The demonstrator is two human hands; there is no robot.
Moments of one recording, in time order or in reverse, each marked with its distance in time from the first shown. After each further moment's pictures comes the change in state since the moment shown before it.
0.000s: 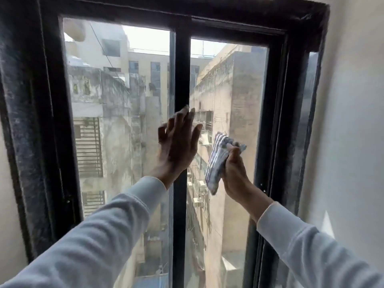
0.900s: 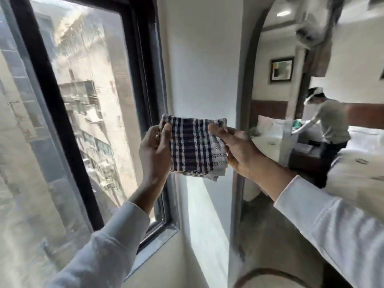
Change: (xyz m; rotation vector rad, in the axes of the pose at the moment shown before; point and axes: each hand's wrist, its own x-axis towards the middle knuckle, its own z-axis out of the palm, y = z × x) left_hand -0.172 0.221 -0.127 -1.483 -0.363 -0.451; right_hand -0.314 -0.153 -0.163 -0.151 0.446 0.083
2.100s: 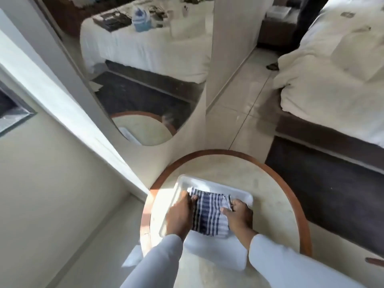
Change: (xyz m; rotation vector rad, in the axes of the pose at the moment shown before) left_hand -0.628 -0.595 0.246 0.896 -0.860 -0.676; right_hand -0.308 0.706 -0.485 -0.697 0.644 0.886
